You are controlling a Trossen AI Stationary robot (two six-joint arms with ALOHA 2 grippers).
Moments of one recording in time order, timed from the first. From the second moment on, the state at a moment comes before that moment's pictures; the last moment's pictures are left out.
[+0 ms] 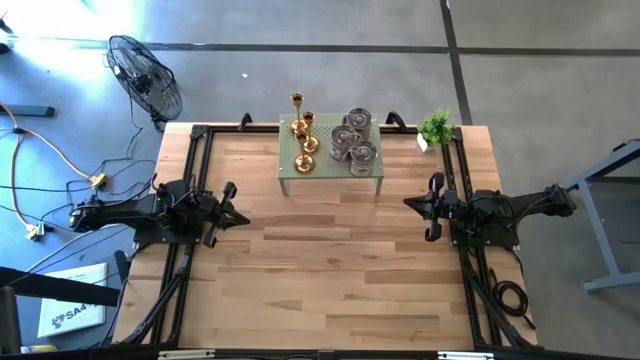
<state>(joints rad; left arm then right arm) 0.07 0.02 0.02 0.05 0.32 -0.01 0.18 0.01 0.01 0.08 0.36 -0.03</state>
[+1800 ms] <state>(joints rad) 0.07 0.02 0.02 0.05 0.32 -0.01 0.18 0.01 0.01 0.08 0.36 -0.03</state>
